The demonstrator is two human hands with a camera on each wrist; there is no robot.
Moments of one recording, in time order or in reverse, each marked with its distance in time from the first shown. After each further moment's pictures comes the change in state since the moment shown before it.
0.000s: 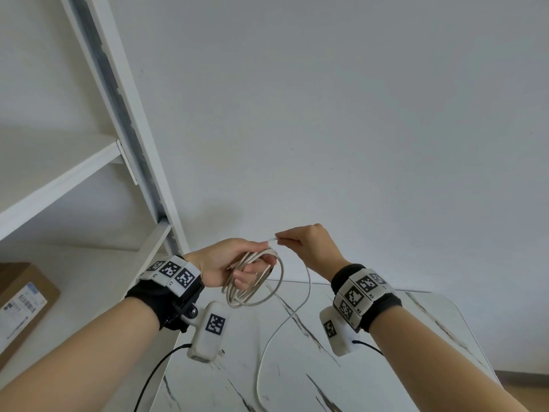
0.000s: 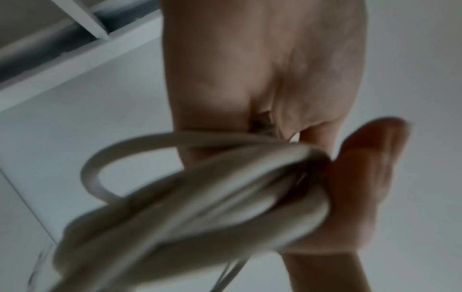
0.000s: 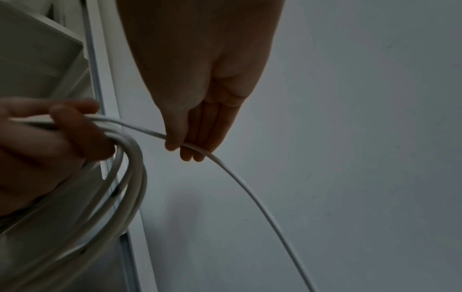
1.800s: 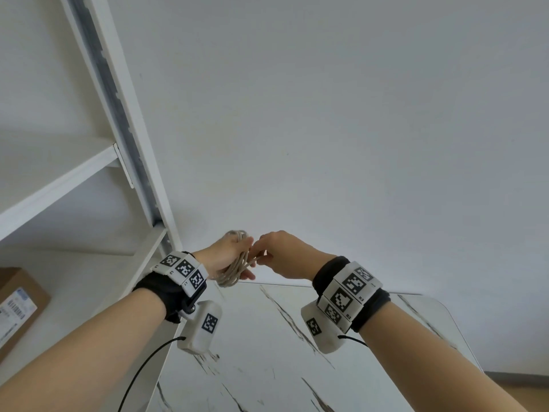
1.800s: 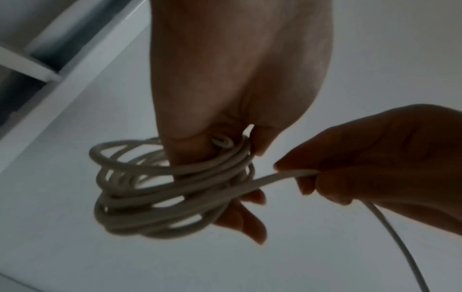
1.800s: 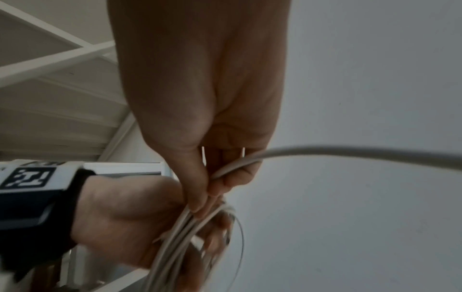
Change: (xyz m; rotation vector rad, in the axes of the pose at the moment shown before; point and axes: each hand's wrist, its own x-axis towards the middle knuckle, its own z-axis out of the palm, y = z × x) left_hand 0.026 -0.005 -0.021 0.323 0.485 0.198; right_hand 0.009 -0.056 -0.006 -0.193 -0.454 -0.080
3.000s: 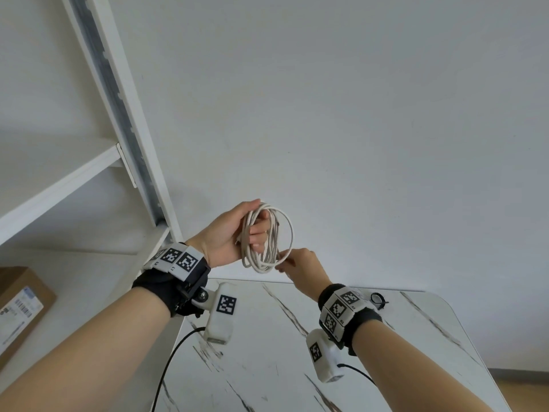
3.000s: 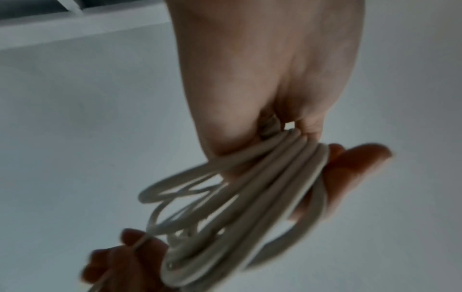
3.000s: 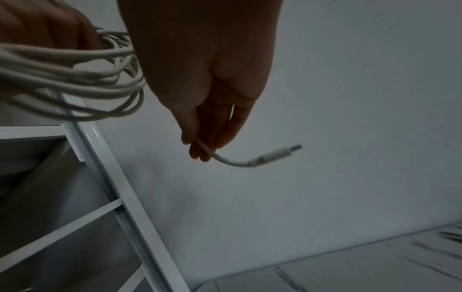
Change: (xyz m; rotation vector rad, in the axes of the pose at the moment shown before) left_hand -0.029 0.048 0.007 -0.632 -0.375 0.108; right_hand -0.011 0.050 0.064 0.437 0.342 0.364
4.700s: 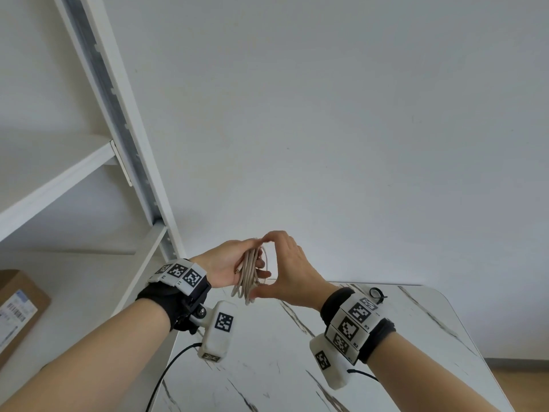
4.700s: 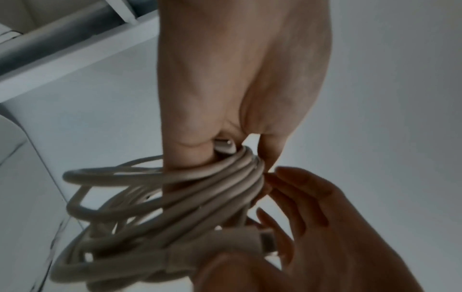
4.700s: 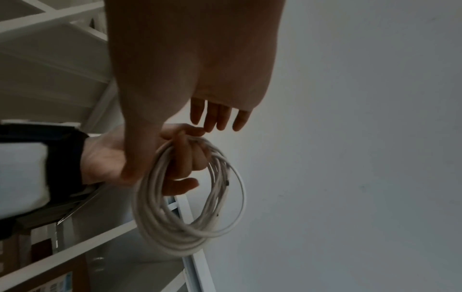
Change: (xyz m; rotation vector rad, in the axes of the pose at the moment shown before) left_hand 0.002 -0.039 -0.034 0.261 0.272 -0.290; right_hand -0.031 -0.047 -0.004 -0.187 -0.056 -0.297
